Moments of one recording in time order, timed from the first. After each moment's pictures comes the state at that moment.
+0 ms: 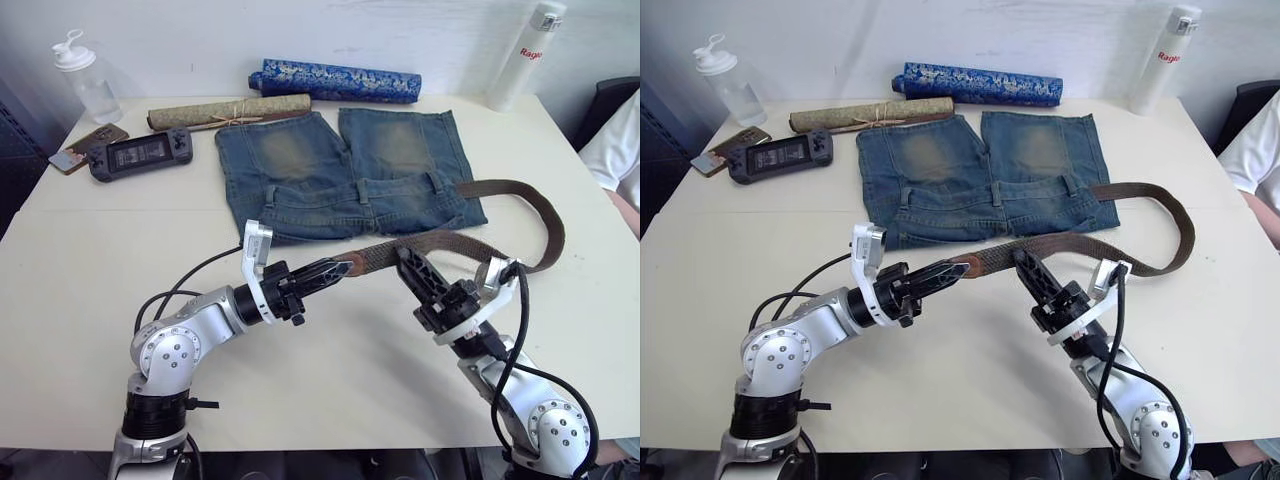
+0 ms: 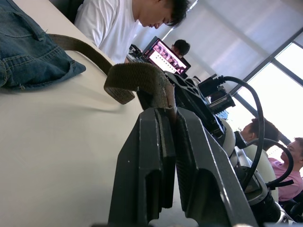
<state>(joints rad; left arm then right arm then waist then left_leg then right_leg) -0.33 0.27 0.08 -0.35 -1.04 0.94 -0.51 0.03 -0.20 -0.17 -0.51 1.71 0.63 0.00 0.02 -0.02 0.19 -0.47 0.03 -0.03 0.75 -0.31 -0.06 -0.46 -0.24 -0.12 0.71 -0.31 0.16</state>
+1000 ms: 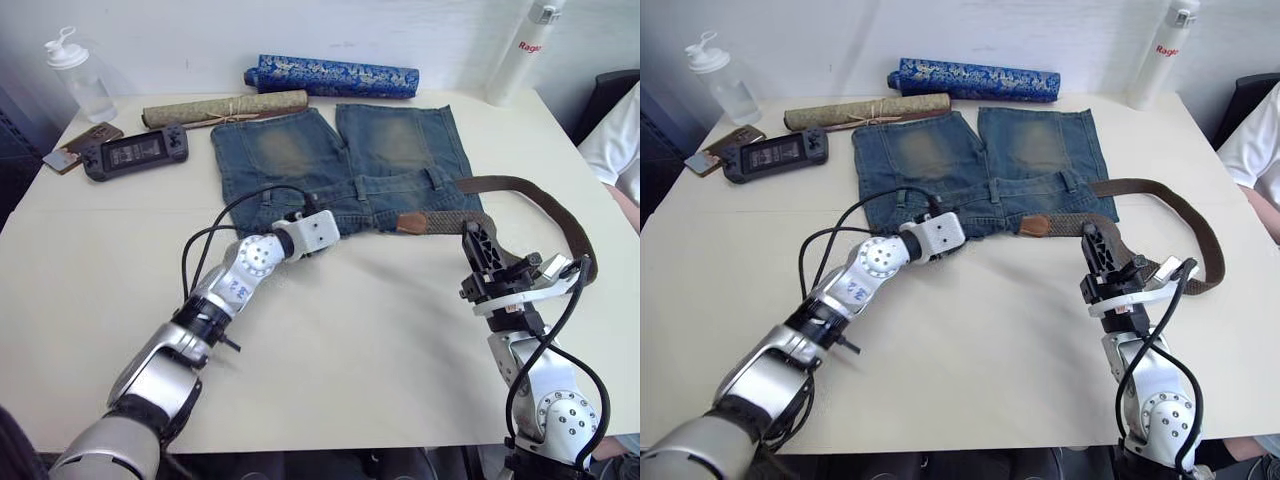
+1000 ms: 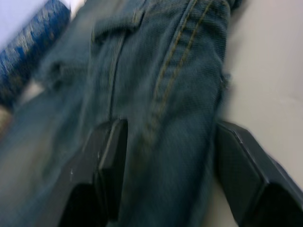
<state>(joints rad) -0.91 0.35 -0.52 0.61 0.34 -0.09 -0.21 -0.03 -0.15 -0.33 -0.43 1.71 0.41 -0.06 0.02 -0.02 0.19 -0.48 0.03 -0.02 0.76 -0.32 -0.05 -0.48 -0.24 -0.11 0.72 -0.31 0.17</state>
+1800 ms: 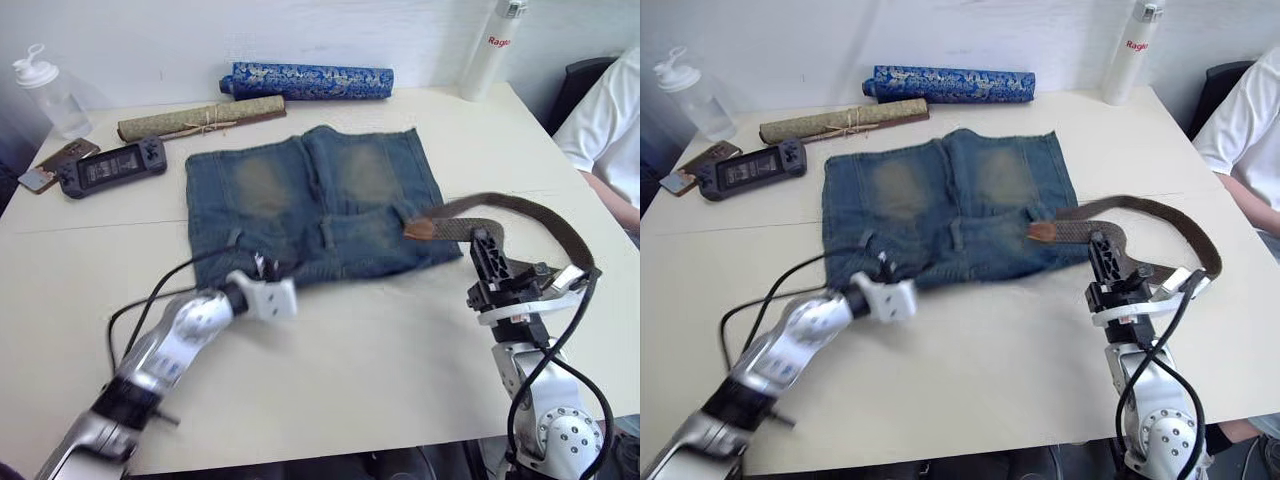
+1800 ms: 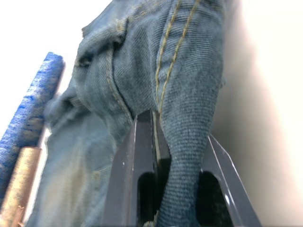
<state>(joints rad) -0.08 0.72 -0.21 -0.22 0.29 -0.25 -0.40 0.05 -0.13 -0.32 -0.52 1.66 0.37 -0.09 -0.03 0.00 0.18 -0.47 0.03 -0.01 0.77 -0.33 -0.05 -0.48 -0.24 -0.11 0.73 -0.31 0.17</state>
